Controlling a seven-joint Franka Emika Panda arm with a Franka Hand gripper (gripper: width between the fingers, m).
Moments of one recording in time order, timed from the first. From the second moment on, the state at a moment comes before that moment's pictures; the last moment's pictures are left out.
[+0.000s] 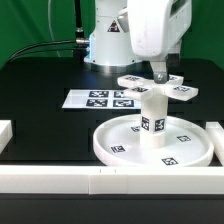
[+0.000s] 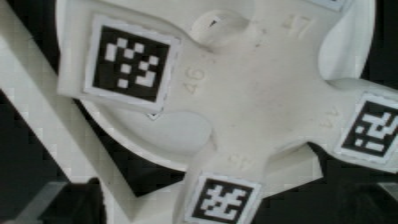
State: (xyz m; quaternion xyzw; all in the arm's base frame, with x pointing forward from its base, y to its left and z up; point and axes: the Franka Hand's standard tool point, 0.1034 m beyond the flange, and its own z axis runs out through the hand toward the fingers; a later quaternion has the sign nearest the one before) arm 0.575 0.050 0.134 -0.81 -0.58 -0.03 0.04
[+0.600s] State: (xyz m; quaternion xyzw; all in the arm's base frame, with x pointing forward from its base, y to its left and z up) arm 0.573 0.043 0.128 -0.68 -0.73 -0.03 0.03
